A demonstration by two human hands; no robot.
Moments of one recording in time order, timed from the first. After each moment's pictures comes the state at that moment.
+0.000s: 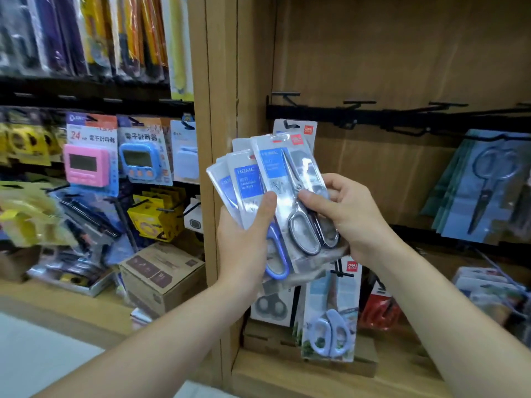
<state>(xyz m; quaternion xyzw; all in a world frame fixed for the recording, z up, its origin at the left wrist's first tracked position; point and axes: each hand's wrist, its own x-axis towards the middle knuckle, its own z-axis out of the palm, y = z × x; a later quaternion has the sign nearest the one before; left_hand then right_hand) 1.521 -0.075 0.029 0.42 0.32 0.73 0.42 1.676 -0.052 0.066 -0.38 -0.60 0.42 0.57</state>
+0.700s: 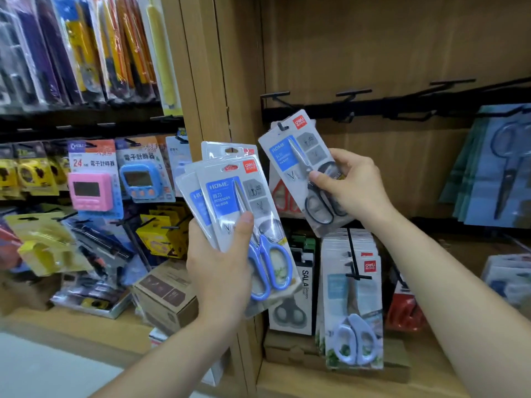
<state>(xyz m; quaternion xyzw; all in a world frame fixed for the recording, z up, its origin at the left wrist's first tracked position) 1.488 -0.078 0.014 0.46 0.46 0.72 0.23 1.697 0.020 0.070 -0.46 -0.65 0.15 0.58</state>
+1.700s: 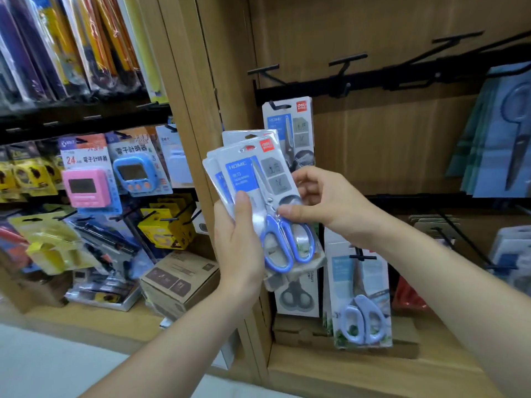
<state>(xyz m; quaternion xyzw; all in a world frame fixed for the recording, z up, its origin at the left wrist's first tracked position) 1.509 -0.055 0.014 0.45 0.42 0.71 0.33 1.669 -0.025 0.045 -0.37 -0.71 0.39 0.47</state>
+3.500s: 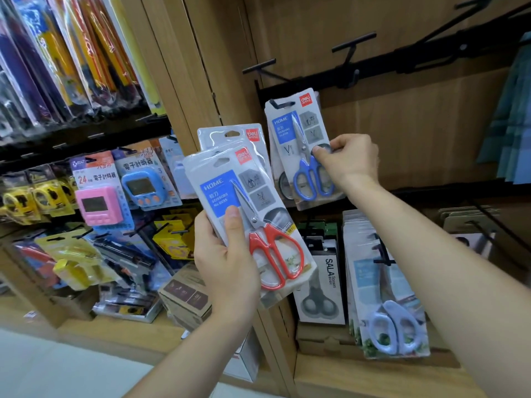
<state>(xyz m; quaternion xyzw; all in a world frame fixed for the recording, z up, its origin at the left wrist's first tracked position) 1.484 -0.047 0.001 0.49 0.46 0.73 0.14 1.670 0.073 0.060 -0.61 -0.50 0.15 0.59</state>
